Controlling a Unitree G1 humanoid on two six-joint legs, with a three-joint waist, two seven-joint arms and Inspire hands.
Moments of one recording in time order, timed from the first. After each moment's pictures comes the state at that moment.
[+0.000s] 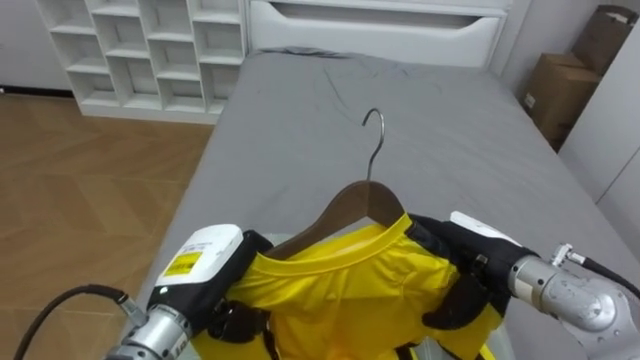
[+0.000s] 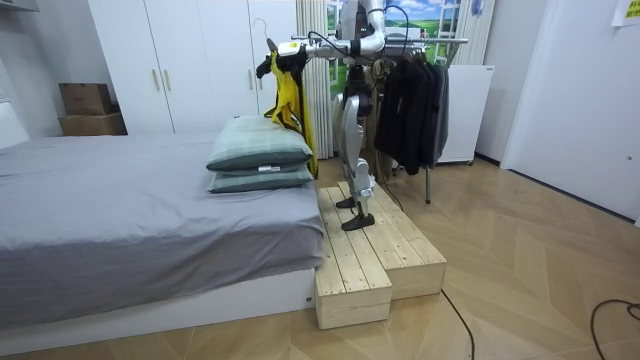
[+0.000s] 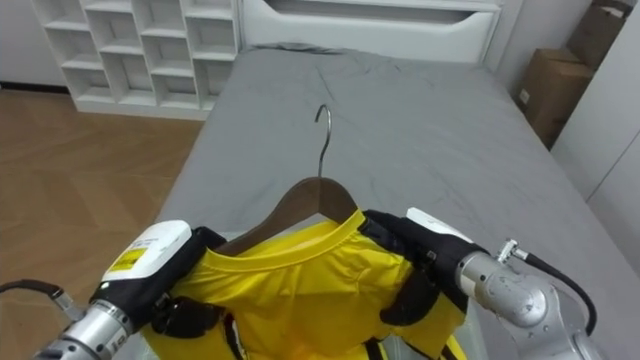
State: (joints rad) left arm 0.05 0.43 -0.21 -0.12 0.67 -0.07 -0.12; right arm -0.30 -0.50 0.14 0.30 -0.35 -0.02 0.50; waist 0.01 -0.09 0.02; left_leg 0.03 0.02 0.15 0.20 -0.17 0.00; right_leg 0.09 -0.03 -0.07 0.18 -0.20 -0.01
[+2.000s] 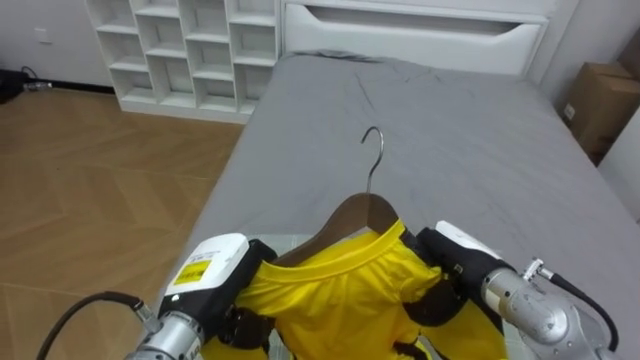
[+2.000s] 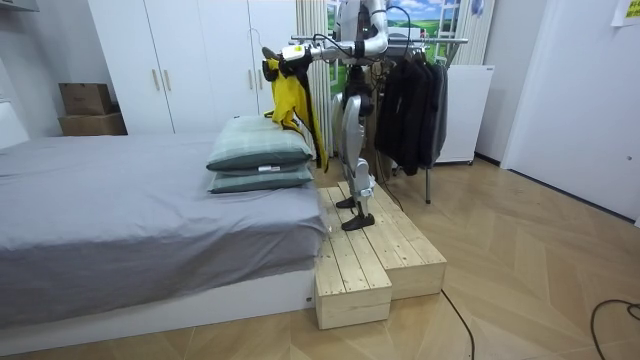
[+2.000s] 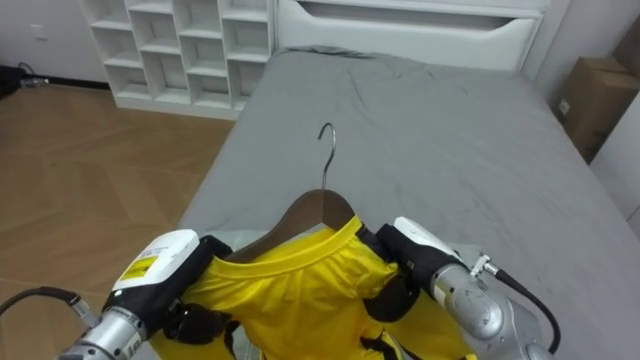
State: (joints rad) left arm 0.05 0.38 -0.23 -0.12 0.70 0.05 -0.12; right arm -0.29 -0.41 0.18 0.35 -0.46 0.03 0.36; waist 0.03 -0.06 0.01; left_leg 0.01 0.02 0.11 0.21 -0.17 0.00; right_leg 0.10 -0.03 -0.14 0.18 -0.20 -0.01
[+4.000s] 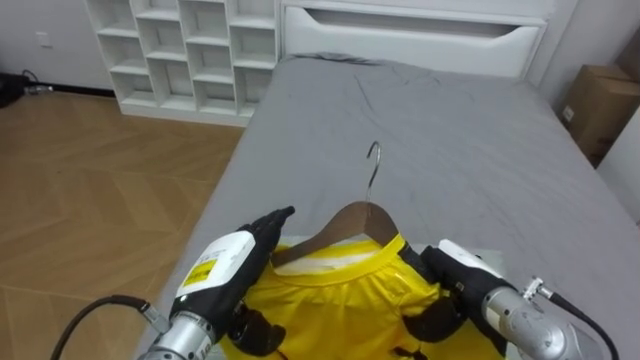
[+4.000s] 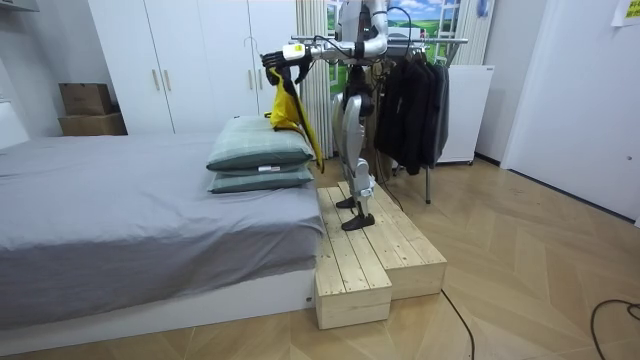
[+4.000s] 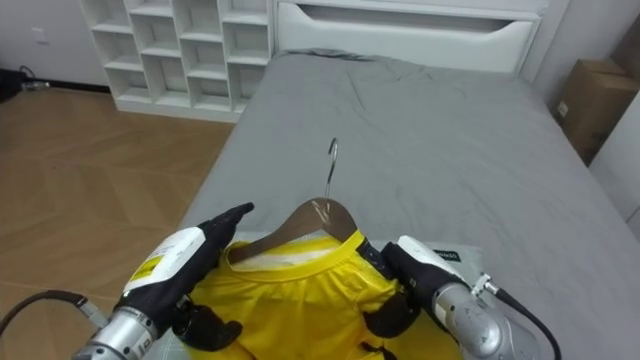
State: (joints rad) left arm 0.05 0.32 -0.23 -0.11 0.64 0.04 -0.12; right arm -0.25 -0.39 0.17 0.39 -0.47 0.04 0.34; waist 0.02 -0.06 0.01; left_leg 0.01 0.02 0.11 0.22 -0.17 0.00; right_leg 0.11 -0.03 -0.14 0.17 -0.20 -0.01
